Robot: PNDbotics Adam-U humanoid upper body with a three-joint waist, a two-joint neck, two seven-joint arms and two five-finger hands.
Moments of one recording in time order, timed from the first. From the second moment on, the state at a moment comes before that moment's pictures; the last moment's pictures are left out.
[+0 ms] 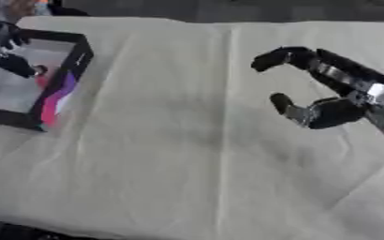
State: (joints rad) left arm -0.95 0.58 -0.21 -0.82 -0.75 0.25 -0.20; right arm -0.50 -0.71 0.38 -1.80 0.03 -0.29 0.26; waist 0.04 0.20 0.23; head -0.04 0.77
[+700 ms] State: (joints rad) left arm -0.96 0.61 -0.16 -1.01 -0.59 0.34 -0.13; right arm -0.49 -0.71 0.38 -1.80 0.03 -0.28 0.25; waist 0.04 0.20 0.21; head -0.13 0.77
